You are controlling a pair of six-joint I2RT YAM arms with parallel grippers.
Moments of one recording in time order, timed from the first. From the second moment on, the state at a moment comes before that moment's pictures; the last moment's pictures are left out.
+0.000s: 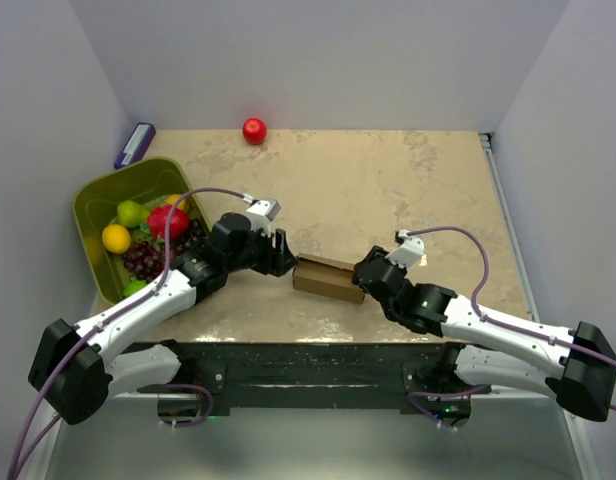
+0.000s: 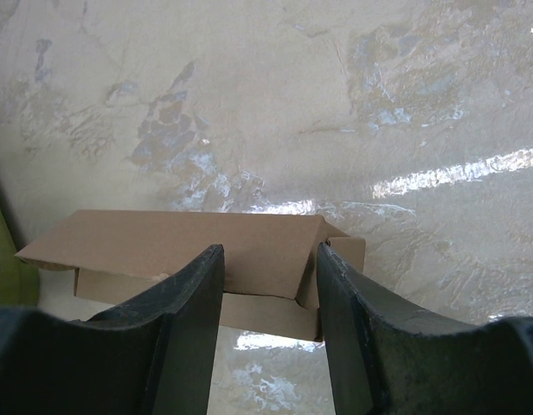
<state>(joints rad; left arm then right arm) -0.65 1.12 0.71 -0.17 0.19 -0.40 1.00 1.00 0.61 -0.35 0.75 1.09</state>
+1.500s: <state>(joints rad) -0.60 1.21 0.50 0.24 0.23 -0.50 0.96 0.93 0.64 -0.45 0.65 0.98</state>
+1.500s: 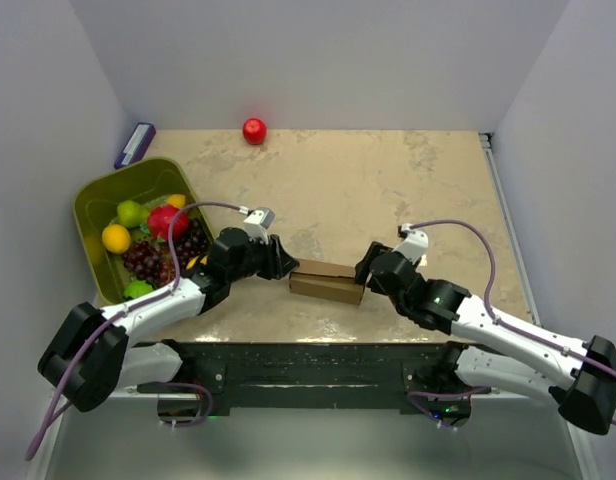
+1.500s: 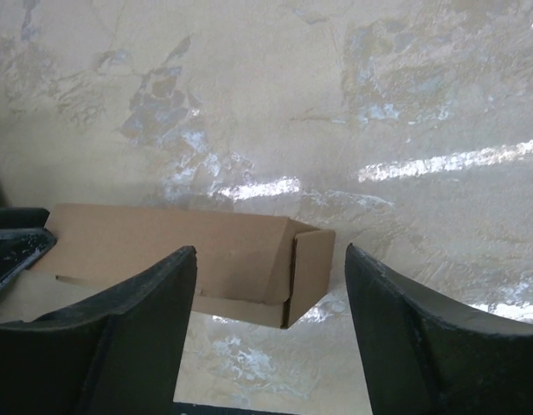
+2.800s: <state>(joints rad) -0.60 1.17 0.43 0.25 0.23 -0.52 0.85 0.83 0.47 -0.36 0.39 1.03</state>
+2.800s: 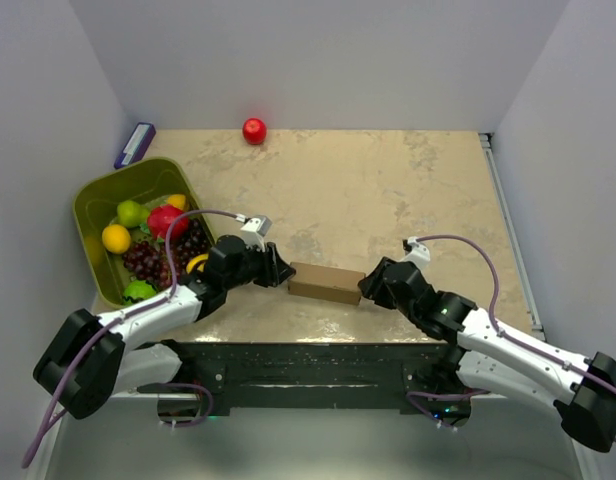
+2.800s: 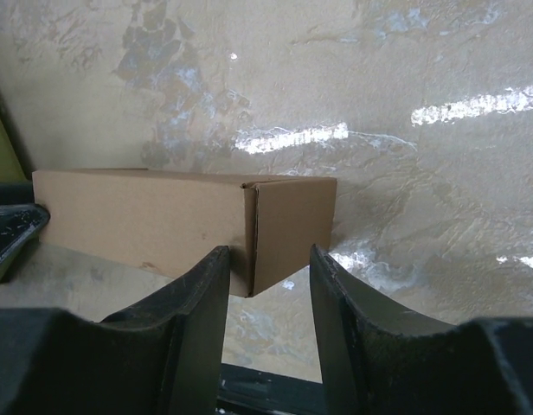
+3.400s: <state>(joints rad) -0.60 1.09 0.46 0.13 0.23 -0.52 0.85 0.84 0.54 -0.43 0.38 0.98</state>
